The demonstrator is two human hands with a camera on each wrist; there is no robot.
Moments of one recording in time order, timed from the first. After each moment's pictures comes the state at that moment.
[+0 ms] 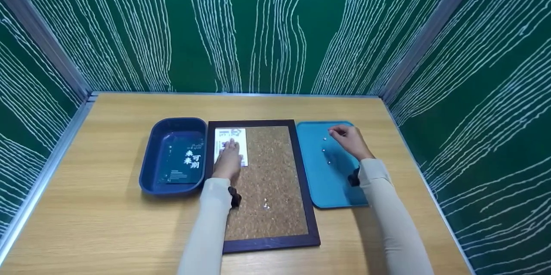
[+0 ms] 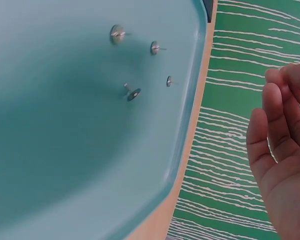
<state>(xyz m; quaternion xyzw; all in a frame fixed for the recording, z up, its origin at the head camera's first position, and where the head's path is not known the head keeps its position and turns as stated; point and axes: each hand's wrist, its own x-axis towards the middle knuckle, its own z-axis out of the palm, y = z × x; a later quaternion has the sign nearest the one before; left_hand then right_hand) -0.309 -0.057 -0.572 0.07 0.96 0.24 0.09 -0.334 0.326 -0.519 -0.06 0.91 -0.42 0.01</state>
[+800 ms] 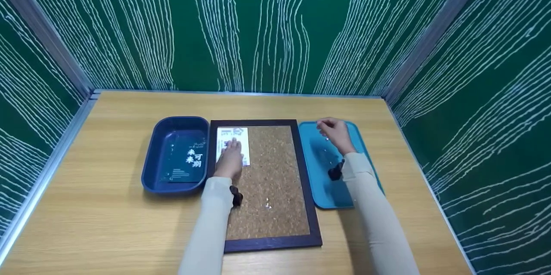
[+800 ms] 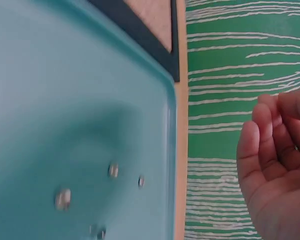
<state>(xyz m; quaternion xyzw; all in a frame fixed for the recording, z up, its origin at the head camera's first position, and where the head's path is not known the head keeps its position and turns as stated) -0.308 -0.057 -0.570 0.08 0.96 0.24 0.09 -0.354 0.272 -0.516 0.02 0.85 -0.53 0.00</state>
